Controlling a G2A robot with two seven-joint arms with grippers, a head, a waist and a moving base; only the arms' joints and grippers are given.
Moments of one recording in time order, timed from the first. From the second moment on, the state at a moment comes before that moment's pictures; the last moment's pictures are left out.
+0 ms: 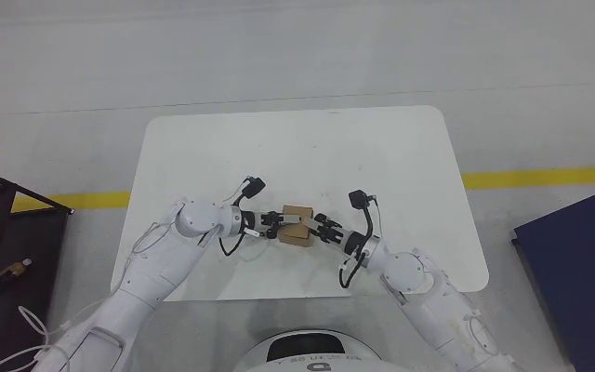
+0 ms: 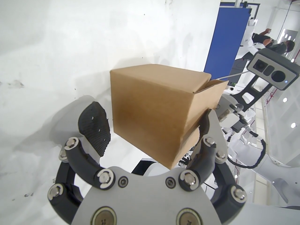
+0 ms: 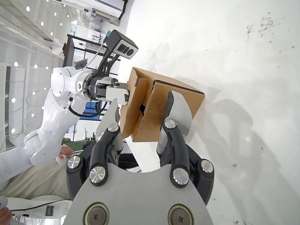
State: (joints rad) left arm 1.05 -1.15 -0.87 -1.22 -0.01 -0.04 -1.00; right arm -1.59 -1.17 1.14 -1.63 -0.22 -0.22 0.43
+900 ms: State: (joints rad) left arm 1.05 -1.16 -0.87 -1.22 -0.02 -0.05 -1.00; right arm -1.59 -1.17 1.15 -1.64 -0.20 -0.23 0.41
